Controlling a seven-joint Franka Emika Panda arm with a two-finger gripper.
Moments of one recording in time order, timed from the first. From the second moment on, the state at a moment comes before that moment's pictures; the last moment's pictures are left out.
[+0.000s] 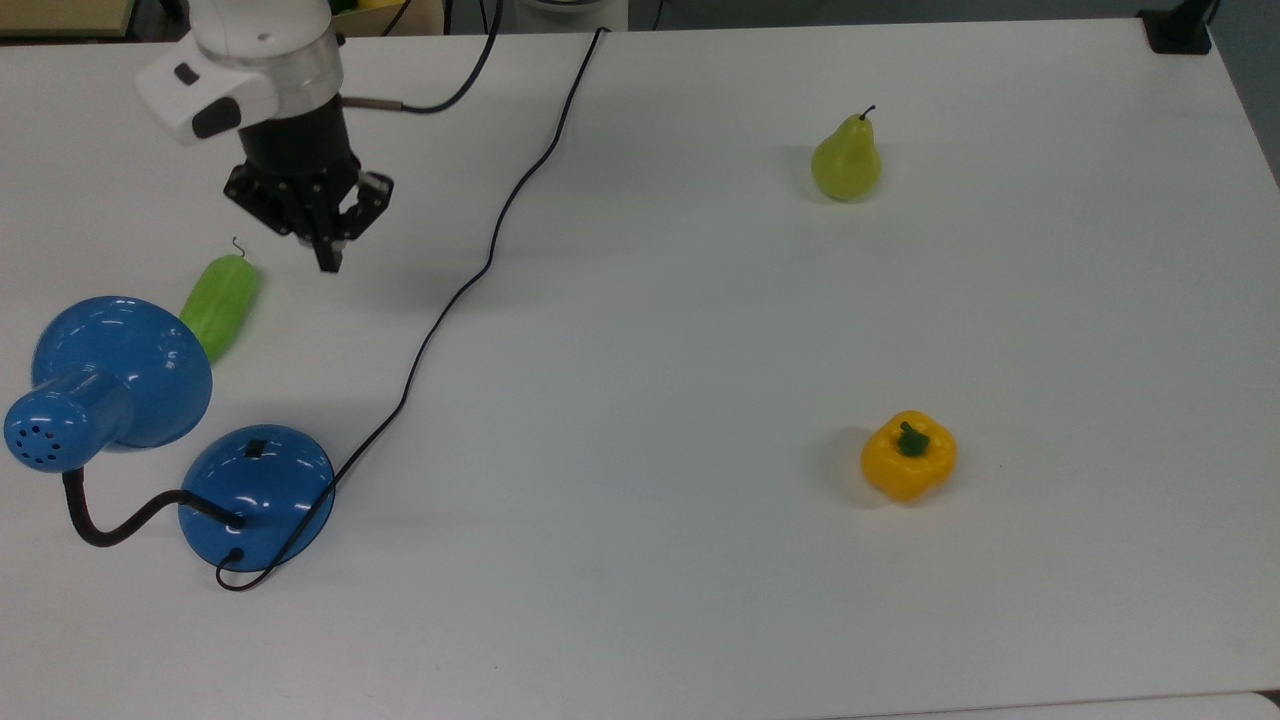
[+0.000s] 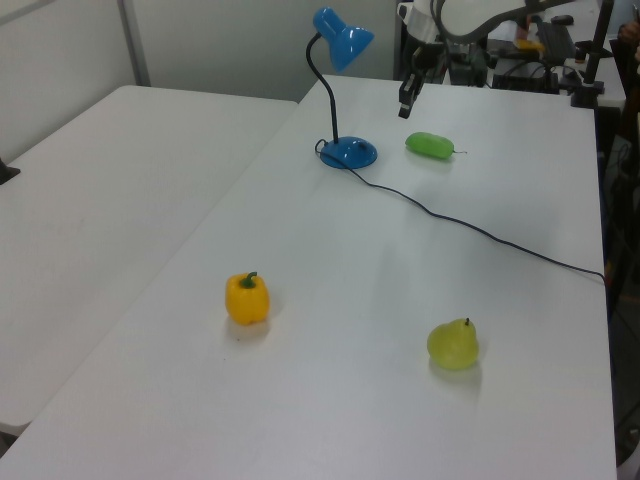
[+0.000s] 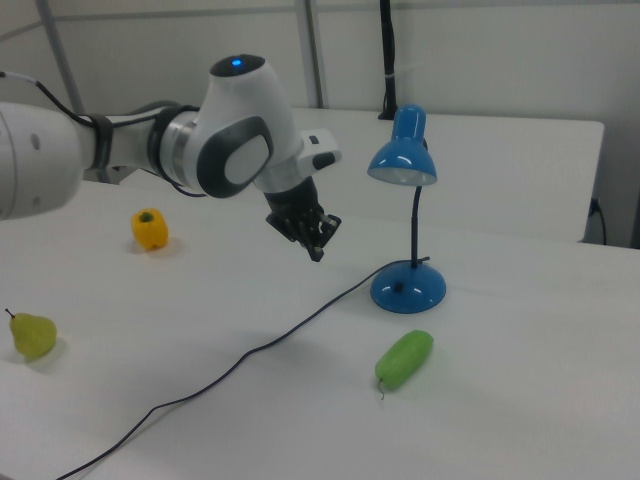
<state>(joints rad) -0.14 0.29 -0.03 -1.68 0.01 2.23 -0.20</state>
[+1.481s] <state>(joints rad) -0.19 0.67 -0.03 -1.47 0.01 2.64 -0.25</state>
